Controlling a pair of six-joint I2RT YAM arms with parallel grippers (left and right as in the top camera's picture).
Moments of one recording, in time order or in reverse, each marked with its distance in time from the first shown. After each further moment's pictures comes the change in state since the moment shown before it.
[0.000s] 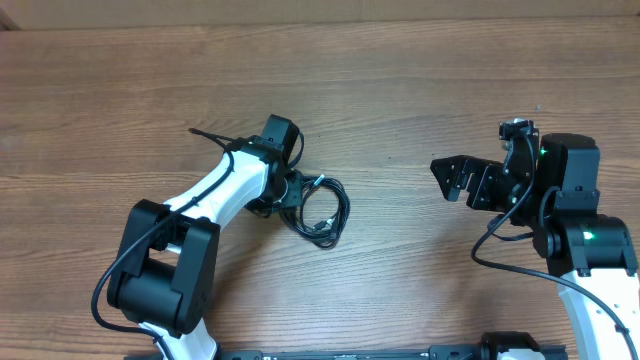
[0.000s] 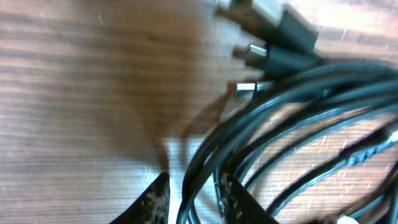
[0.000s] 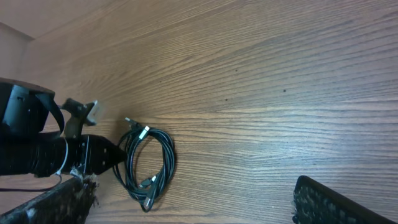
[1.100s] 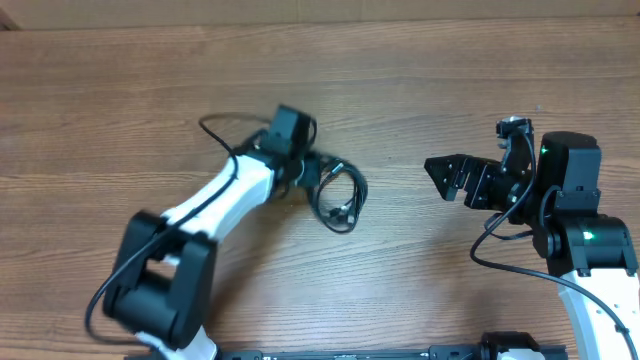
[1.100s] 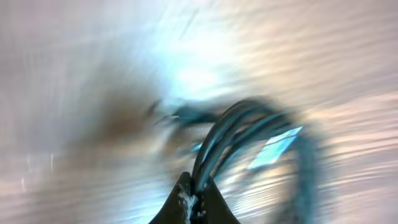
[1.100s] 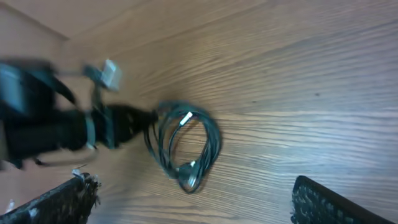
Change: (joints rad) left arm -0.048 -0.060 0.011 0.303 0.074 0.079; right arm 0.000 0.000 0.000 0.032 -0.105 0.019
